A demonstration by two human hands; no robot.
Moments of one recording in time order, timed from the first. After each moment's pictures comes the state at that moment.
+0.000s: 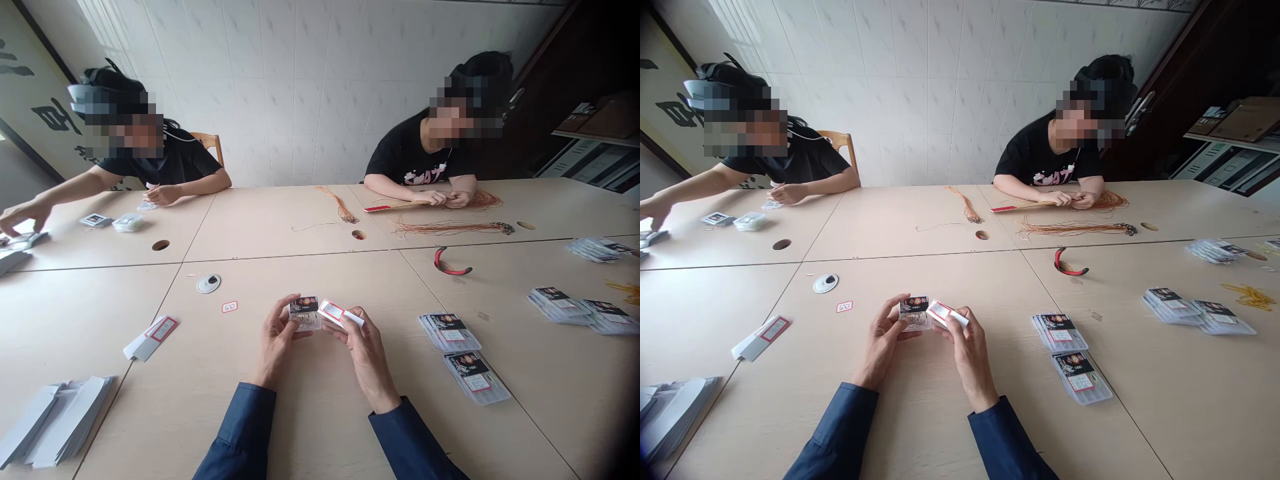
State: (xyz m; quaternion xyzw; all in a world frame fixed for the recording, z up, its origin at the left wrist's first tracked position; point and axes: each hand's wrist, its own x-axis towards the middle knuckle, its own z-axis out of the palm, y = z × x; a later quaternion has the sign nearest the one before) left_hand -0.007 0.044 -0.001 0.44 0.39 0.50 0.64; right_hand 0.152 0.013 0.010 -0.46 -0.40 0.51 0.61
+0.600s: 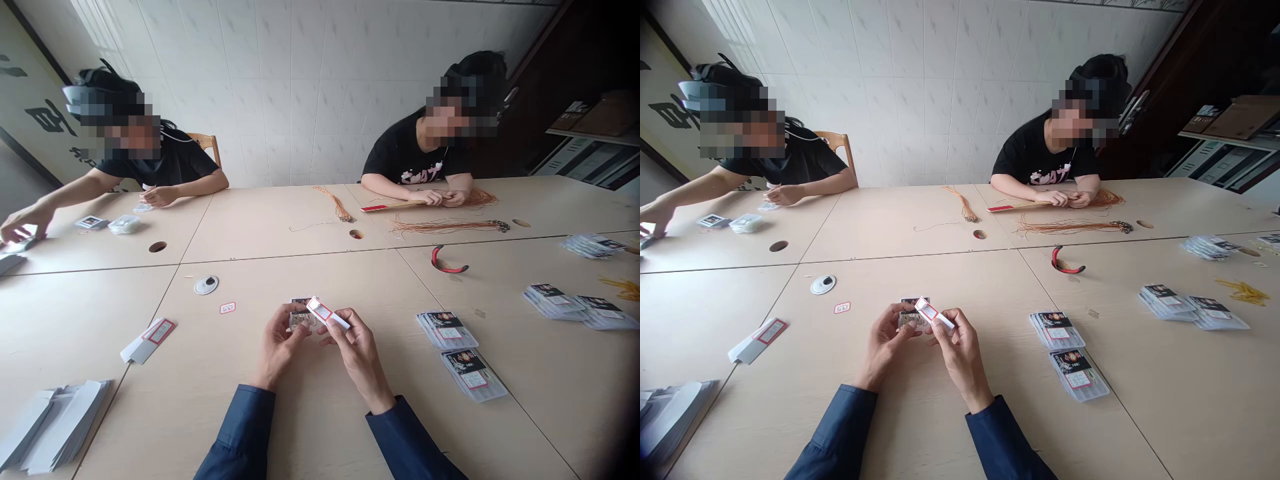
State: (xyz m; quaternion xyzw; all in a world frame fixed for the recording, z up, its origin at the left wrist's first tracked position) left_hand -0.003 0.040 -0.002 0.52 0.39 0.50 0.58; right_hand 0.148 0.009 0.016 -0.49 -0.47 0.48 0.56
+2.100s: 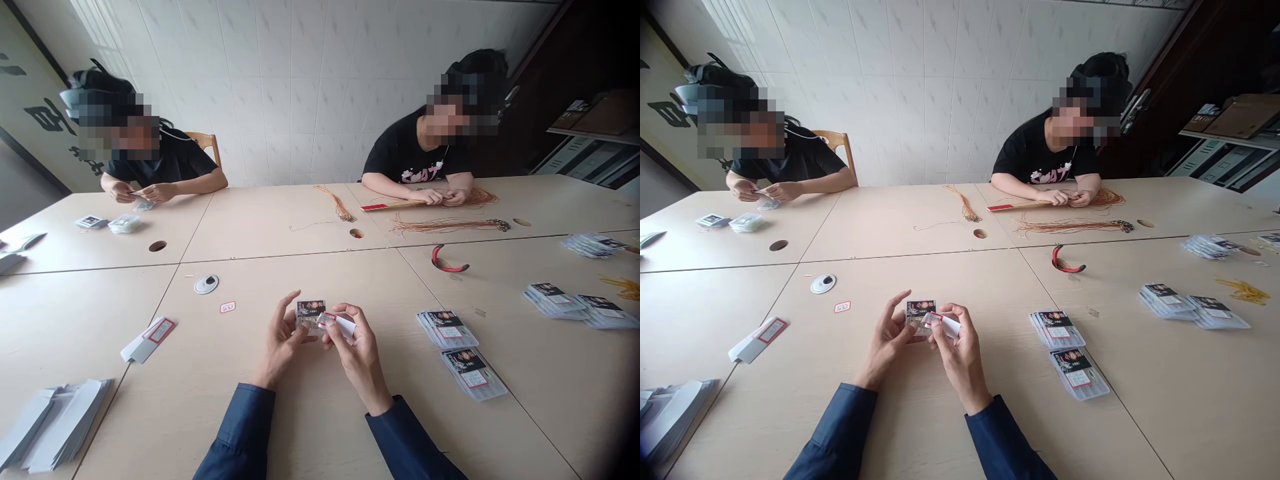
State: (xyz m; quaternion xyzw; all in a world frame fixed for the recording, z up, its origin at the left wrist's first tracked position) left_hand 0.000 0.039 0.000 0.44 0.33 0.49 0.67; right_hand 0.144 0.006 0.012 -0.52 -0.46 0.44 0.57
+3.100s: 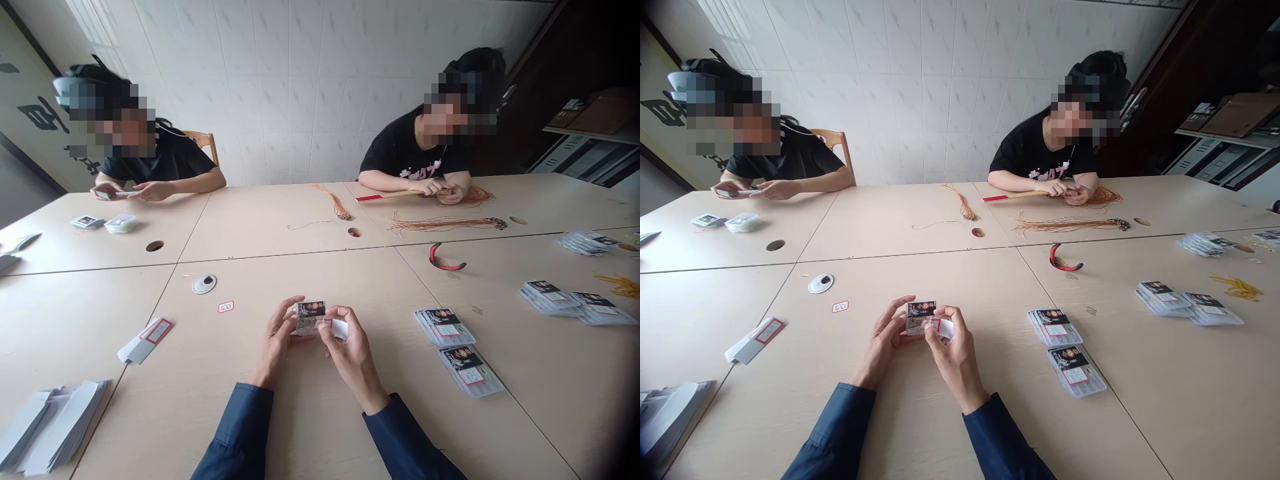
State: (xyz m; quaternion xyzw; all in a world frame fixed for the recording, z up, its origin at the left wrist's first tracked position) left_hand -0.004 0.041 0.001 0.41 0.35 0.47 0.70; right_hand 0.142 0.008 0.004 -0.57 -0.48 0.41 0.53
